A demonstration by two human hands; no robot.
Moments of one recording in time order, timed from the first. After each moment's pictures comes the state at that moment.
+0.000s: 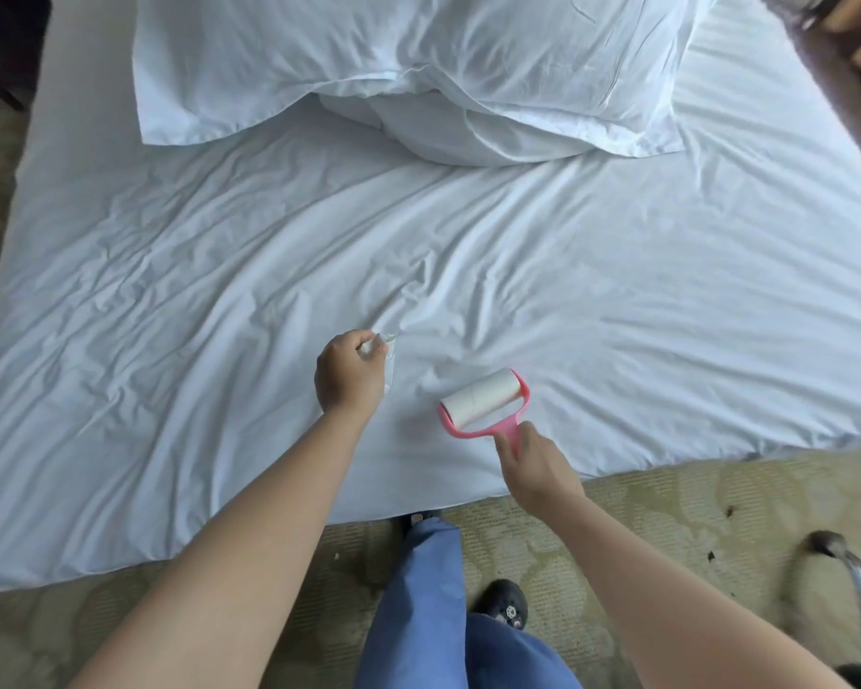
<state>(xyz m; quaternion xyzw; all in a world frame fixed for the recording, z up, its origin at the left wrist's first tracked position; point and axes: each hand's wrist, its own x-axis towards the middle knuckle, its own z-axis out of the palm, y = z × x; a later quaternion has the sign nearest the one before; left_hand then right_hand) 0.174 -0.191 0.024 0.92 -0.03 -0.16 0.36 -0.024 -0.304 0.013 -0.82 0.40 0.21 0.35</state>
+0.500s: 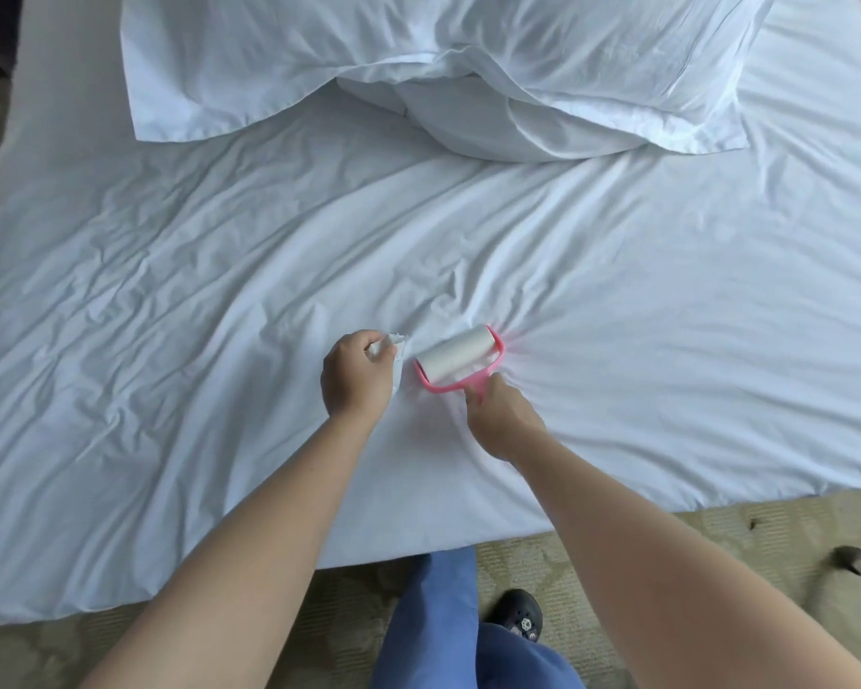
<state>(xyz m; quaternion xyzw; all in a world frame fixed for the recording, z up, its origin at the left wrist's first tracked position) 0.226 -0.193 -0.002 0.92 -0.03 -0.18 0.35 0.102 -0.313 -0.018 -0.81 0.40 0.24 0.36</state>
